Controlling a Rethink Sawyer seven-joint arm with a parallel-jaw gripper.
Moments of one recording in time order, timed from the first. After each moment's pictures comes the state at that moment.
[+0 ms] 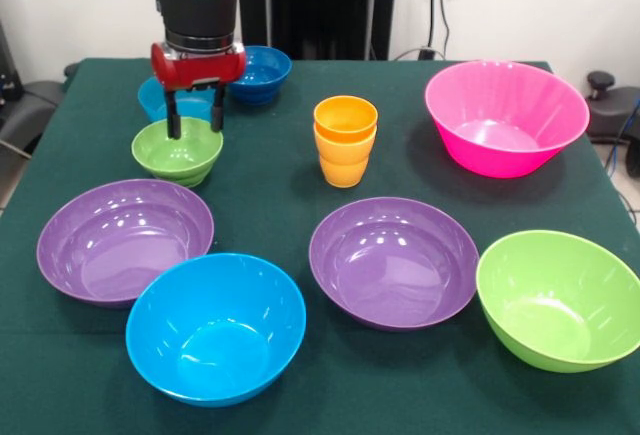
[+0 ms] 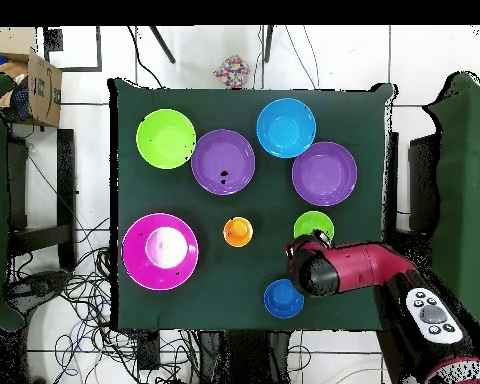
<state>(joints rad) -0.72 -0.60 0.26 1.83 -0.84 0.28 1.42</state>
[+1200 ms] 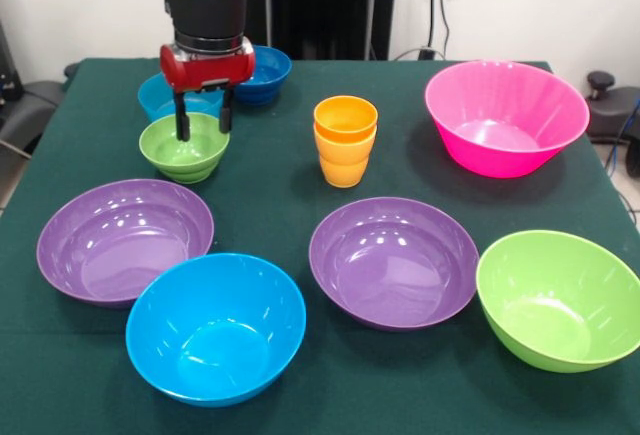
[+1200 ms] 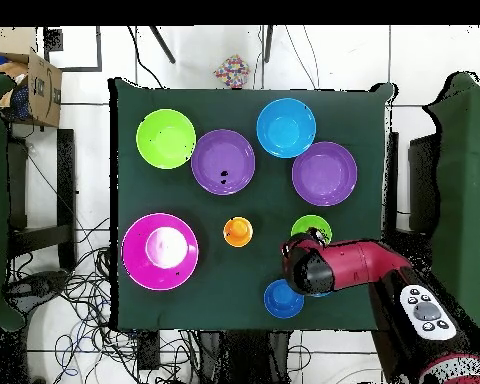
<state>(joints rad) -0.70 -0.60 0.26 1.83 -0.83 0.28 1.42</state>
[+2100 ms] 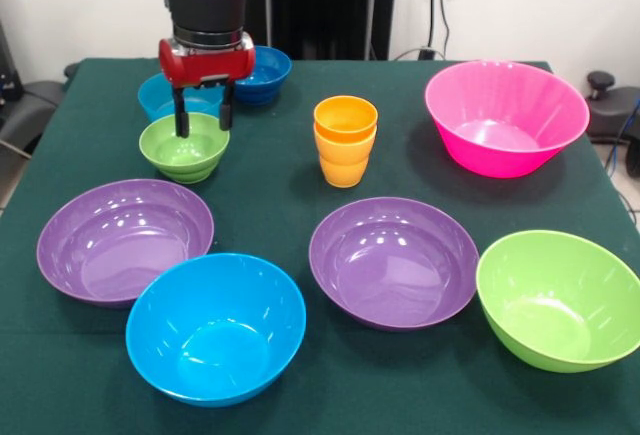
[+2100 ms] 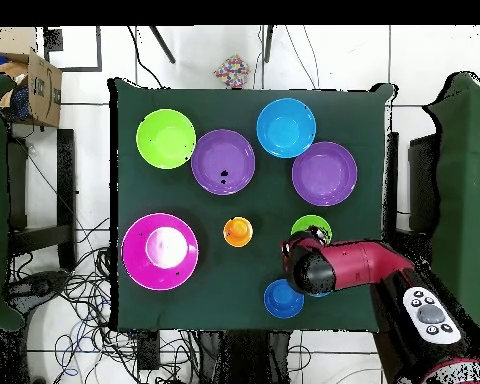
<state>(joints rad) -0.70 -0.62 0.27 1.84 -0.80 0.28 1.42</state>
